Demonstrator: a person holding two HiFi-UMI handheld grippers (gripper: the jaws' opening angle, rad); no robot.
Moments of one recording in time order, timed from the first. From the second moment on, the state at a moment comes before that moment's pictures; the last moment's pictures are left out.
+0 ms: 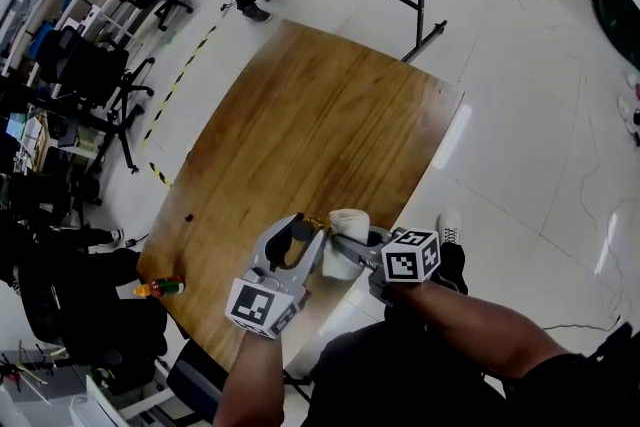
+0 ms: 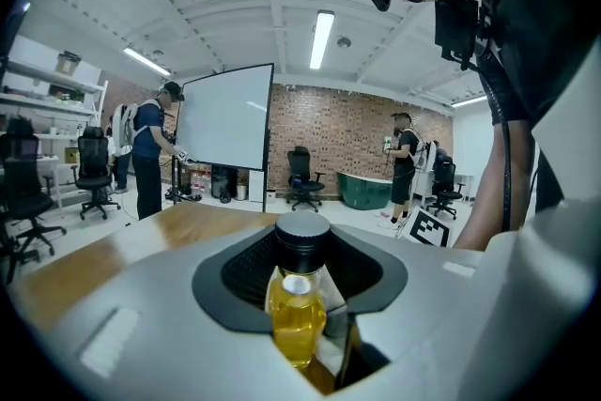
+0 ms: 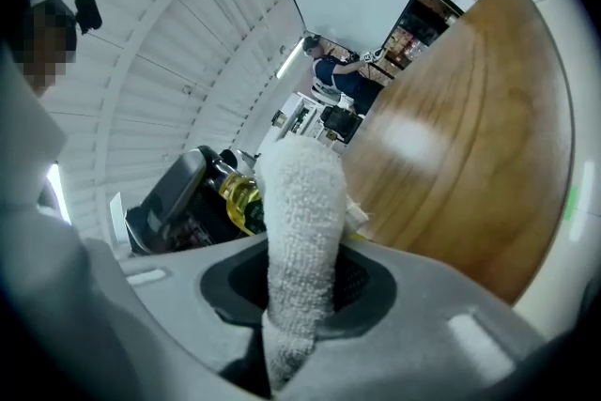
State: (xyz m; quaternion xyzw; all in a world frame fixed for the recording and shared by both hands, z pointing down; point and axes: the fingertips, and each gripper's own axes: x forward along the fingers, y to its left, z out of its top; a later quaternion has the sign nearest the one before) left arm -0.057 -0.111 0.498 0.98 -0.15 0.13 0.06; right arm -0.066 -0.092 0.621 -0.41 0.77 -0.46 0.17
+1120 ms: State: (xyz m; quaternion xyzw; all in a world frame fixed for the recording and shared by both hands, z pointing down) left arm -0.067 -0.120 0.514 0.97 -0.16 0.12 0.09; right arm -0.063 -0.084 0.653 -0.39 0.70 -0.60 0.05
